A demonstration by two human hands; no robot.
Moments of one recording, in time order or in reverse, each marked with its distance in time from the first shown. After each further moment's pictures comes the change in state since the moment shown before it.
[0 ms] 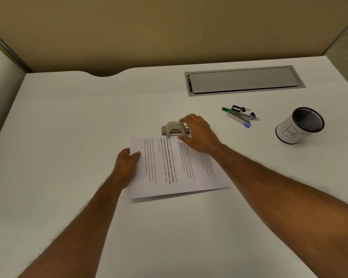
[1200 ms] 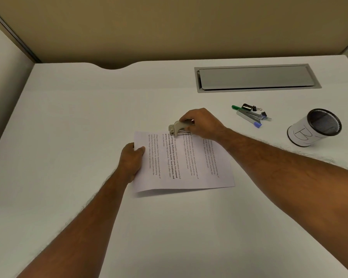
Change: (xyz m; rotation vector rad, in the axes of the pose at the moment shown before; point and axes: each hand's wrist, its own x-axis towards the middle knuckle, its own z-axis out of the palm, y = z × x) left_hand 0.004 0.001 -0.001 -0.005 0.048 -0.001; right_hand 0.045 0.004 -0.004 0.002 -0.152 -0.105
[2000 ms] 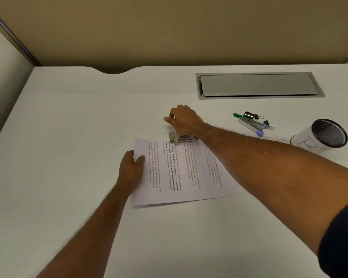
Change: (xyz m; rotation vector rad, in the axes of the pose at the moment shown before) left_hand -0.004 -0.006 0.011 0.109 0.111 0.083; right_hand 0.063 -0.020 0.015 -0.157 -0.073 0.132
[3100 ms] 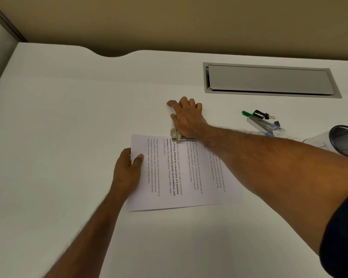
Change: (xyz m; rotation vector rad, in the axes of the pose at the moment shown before) left_hand 0.002 -0.012 0.001 -0.045 0.009 0.035; right_hand 0.020 0.020 0.044 -0.300 0.214 -0.061
